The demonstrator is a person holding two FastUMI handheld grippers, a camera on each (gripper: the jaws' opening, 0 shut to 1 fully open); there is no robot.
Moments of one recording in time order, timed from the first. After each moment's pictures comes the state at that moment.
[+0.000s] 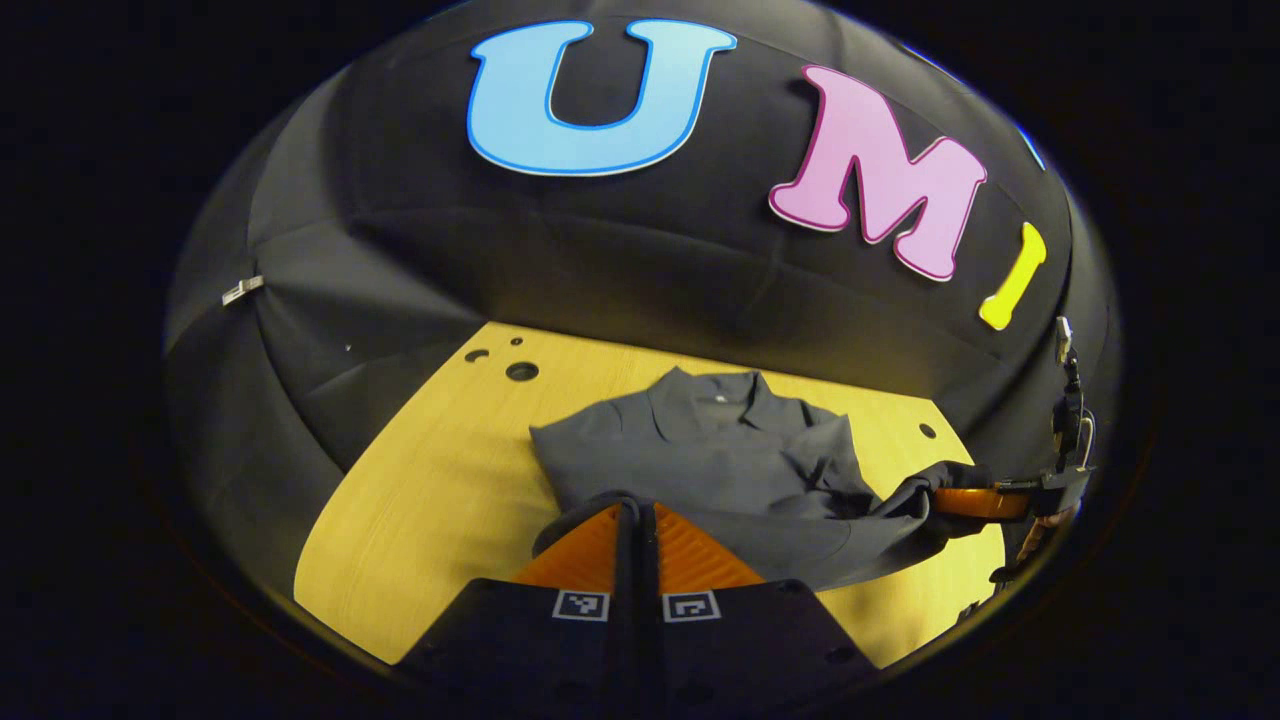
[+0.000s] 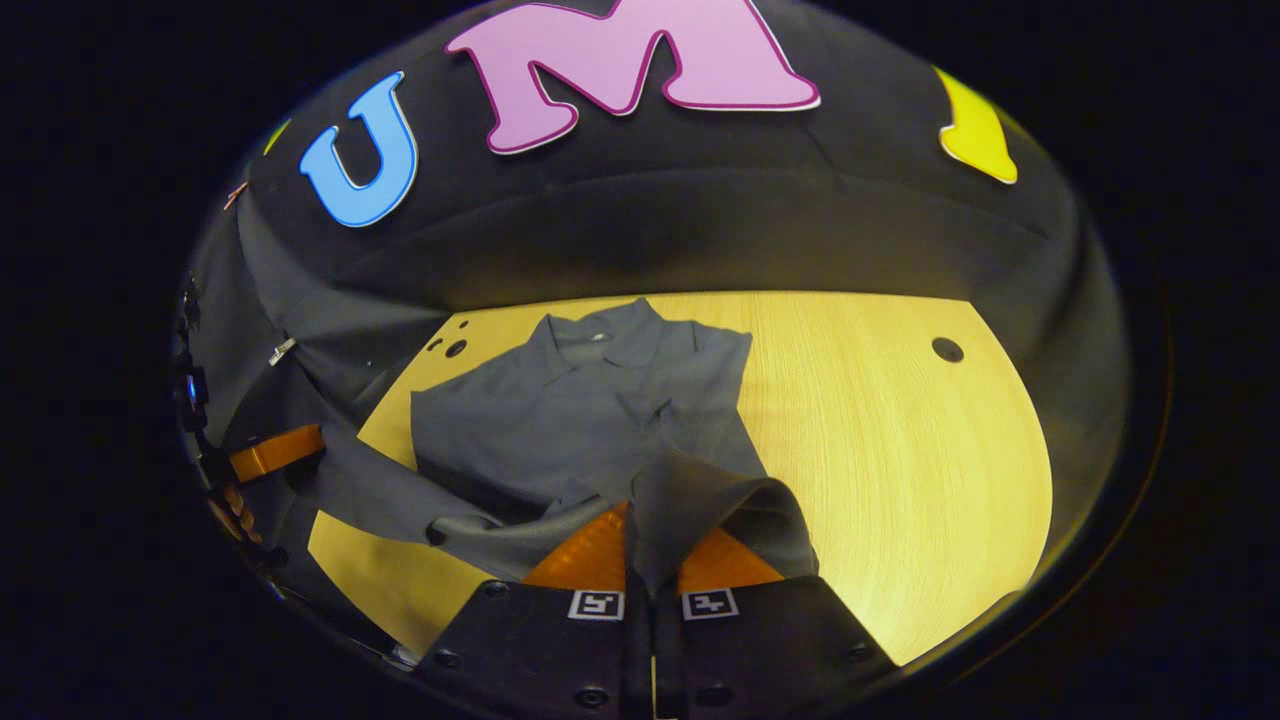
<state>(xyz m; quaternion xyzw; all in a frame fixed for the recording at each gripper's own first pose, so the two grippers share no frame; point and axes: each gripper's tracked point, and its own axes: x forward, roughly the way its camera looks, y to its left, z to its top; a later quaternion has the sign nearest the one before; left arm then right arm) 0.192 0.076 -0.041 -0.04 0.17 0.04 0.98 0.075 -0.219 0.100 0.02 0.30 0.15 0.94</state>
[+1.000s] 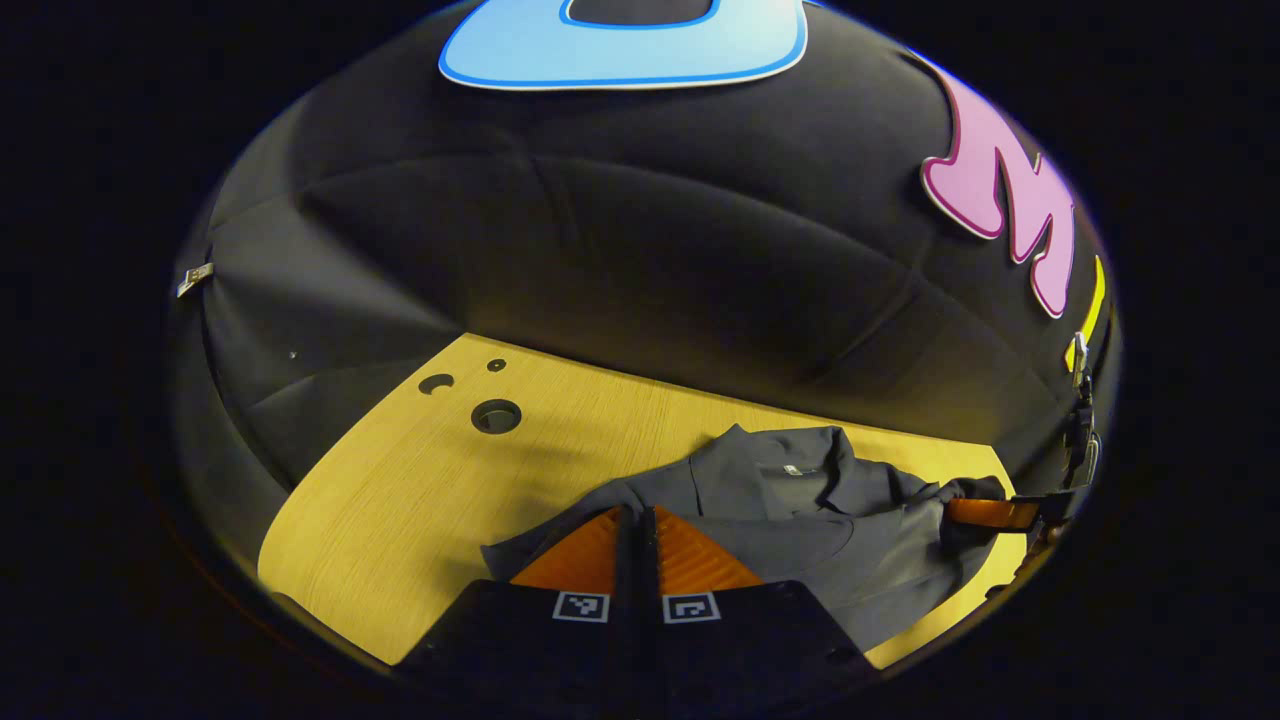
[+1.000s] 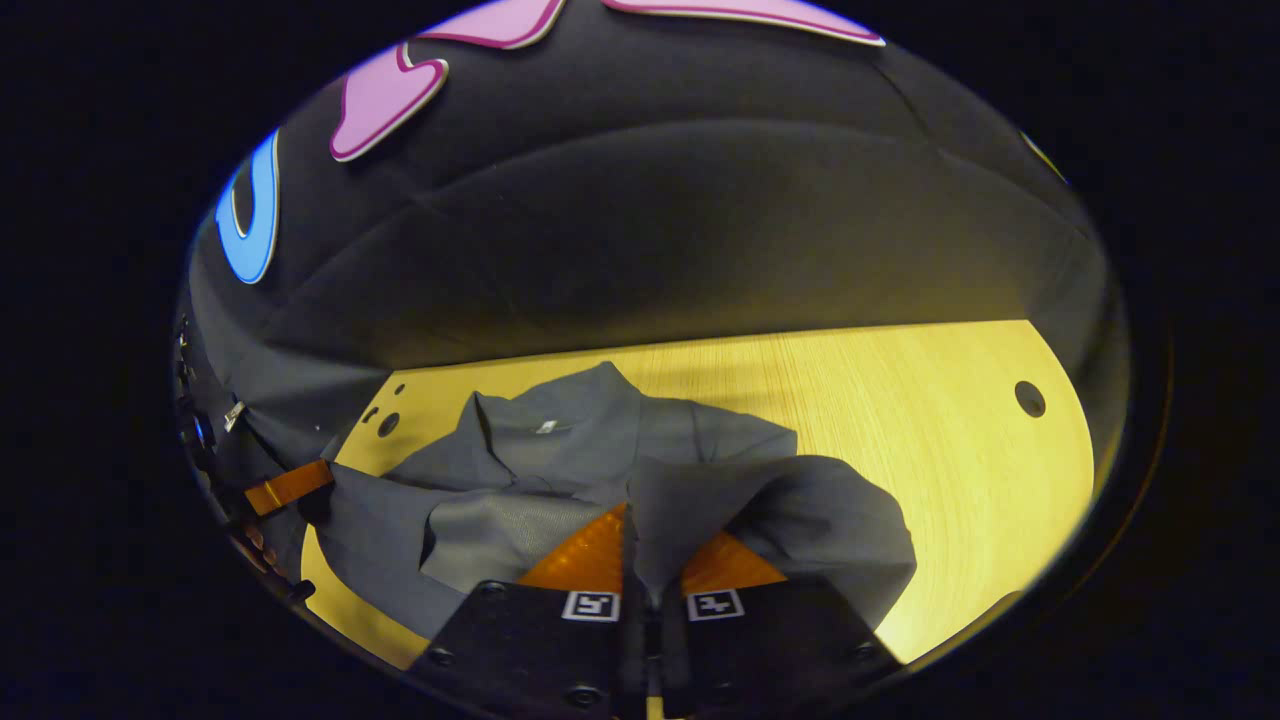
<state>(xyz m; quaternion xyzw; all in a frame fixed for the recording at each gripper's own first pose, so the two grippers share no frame) 0.379 0.131 -0.082 -0.07 0.16 0.07 0.98 0.257 -0.188 0.052 0.05 0.30 0.11 0.95</state>
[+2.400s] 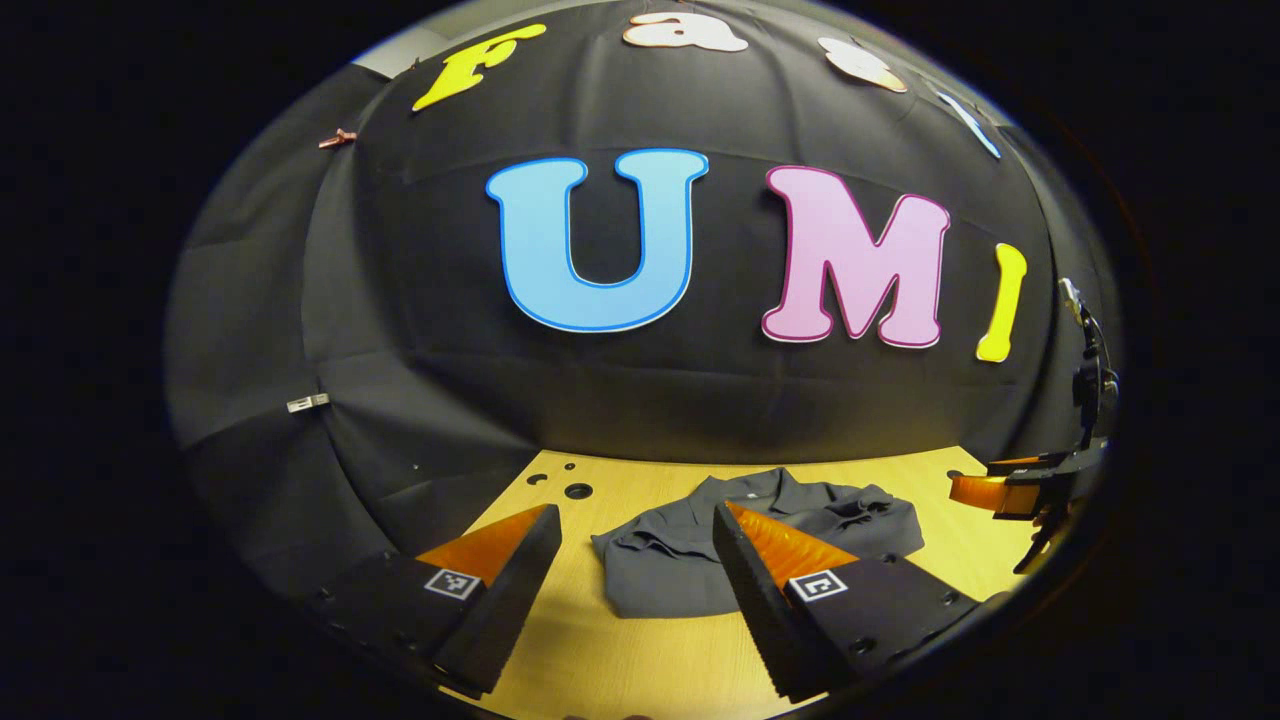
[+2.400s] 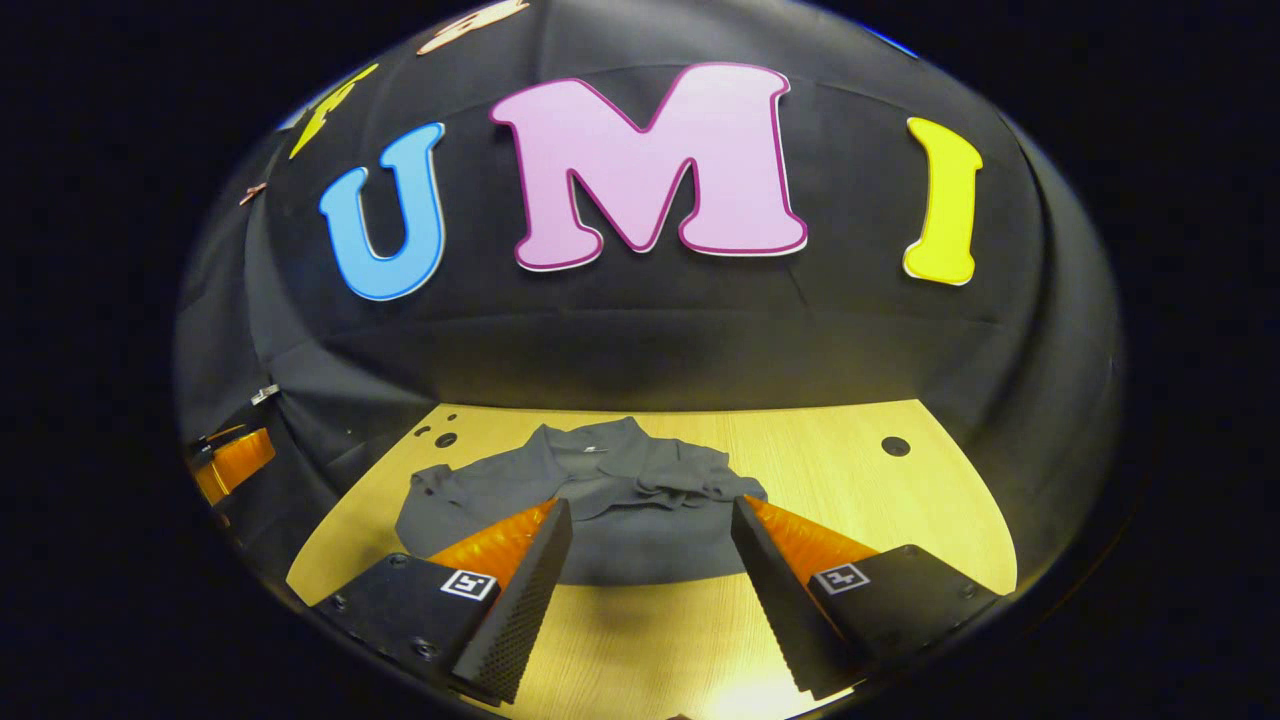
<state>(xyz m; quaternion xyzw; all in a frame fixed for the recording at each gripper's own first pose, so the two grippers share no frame) 0.101 0.084 0.042 0.04 0.00 0.10 0.99 0.031 -0.200 0.187 0.00 0.13 0.09 0.99</state>
